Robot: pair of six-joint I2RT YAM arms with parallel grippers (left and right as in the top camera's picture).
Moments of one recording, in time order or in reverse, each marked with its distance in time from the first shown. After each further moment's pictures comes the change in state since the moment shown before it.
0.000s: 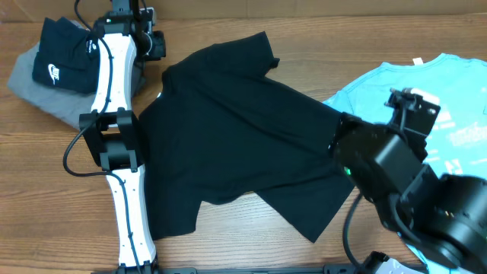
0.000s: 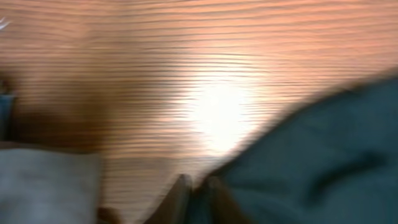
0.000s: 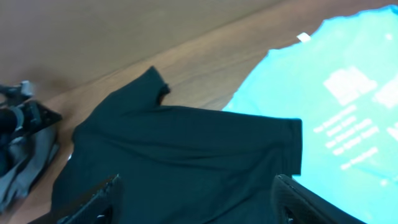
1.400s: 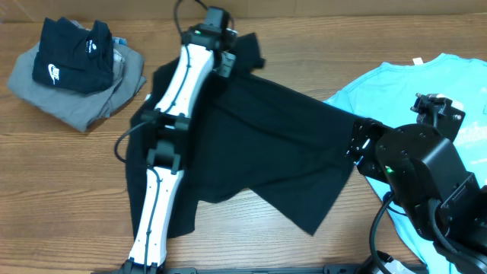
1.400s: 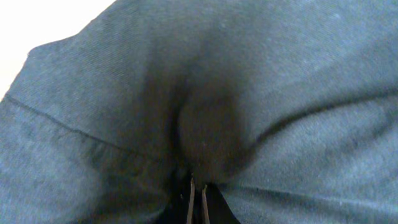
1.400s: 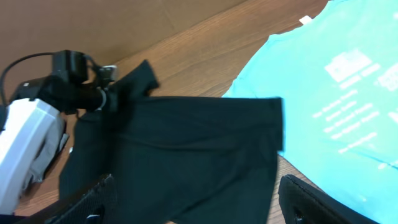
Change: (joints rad) left arm -0.297 0.139 0.049 0.011 -0.272 0.075; right arm -0.099 -0.078 0.000 -0.017 -0.136 -0.080
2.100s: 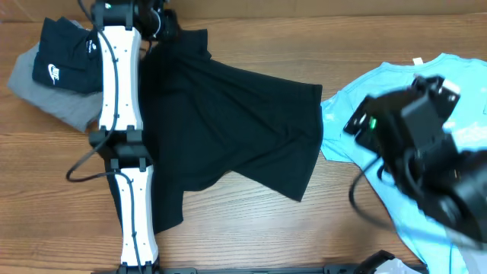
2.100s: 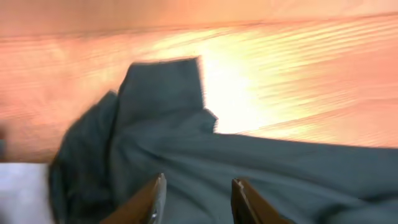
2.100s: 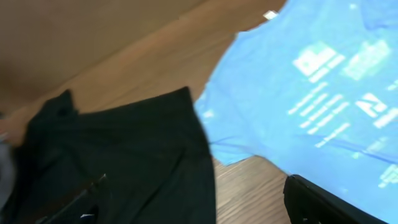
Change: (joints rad) left arm 0.240 -0.130 0.418 -0.322 0.358 -0.050; right arm -0.202 0.117 0.000 0.026 -0.034 -0.029
